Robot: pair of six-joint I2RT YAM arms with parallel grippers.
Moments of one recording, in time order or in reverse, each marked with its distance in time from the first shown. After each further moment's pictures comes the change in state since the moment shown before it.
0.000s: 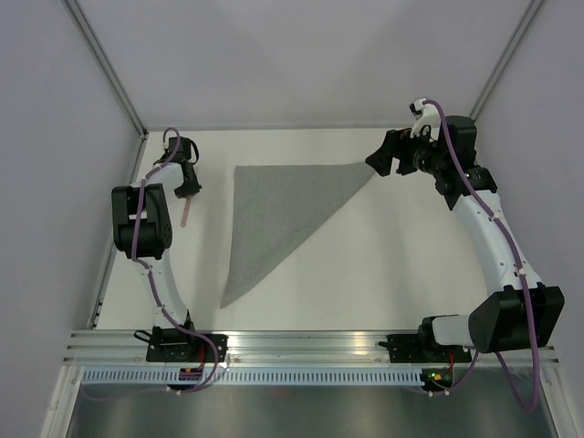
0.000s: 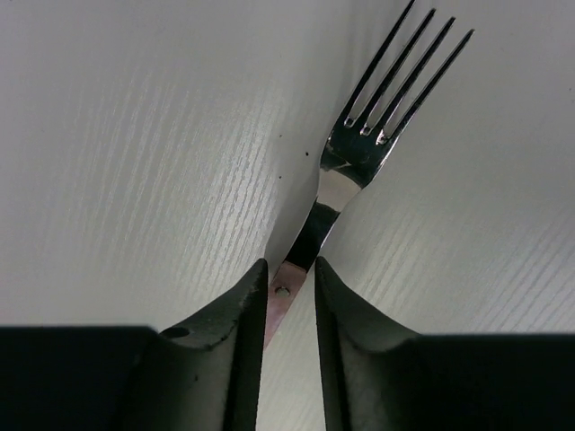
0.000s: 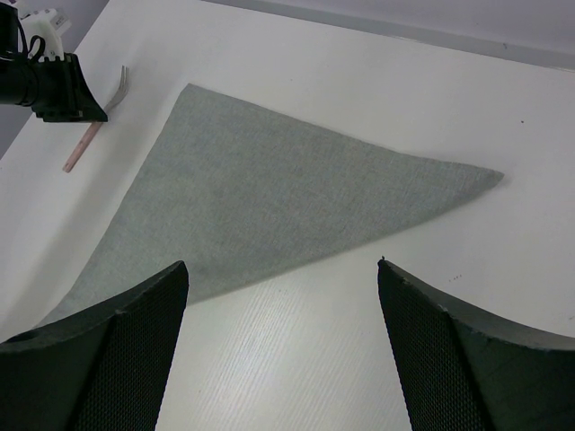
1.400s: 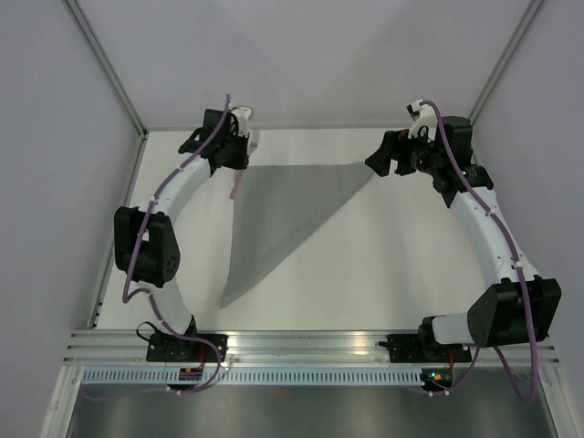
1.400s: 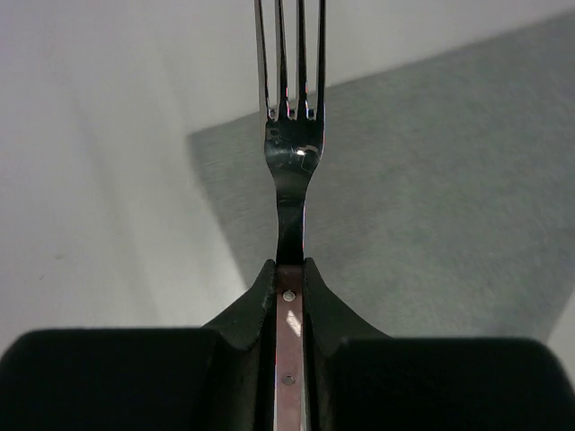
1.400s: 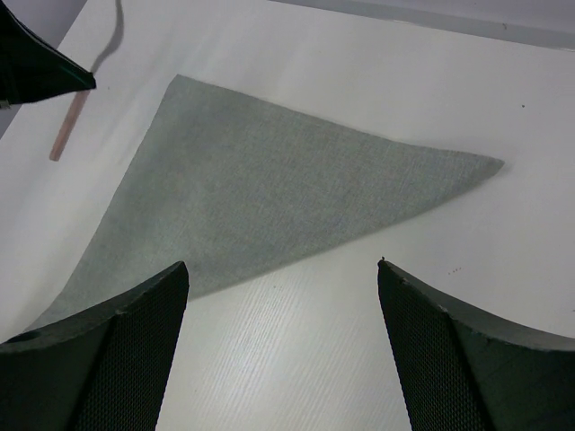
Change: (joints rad) left arm -0.261 -0.258 0.106 -0.051 0.328 0.263; right arm 0.000 0.031 -0.005 0.000 0.013 0.000
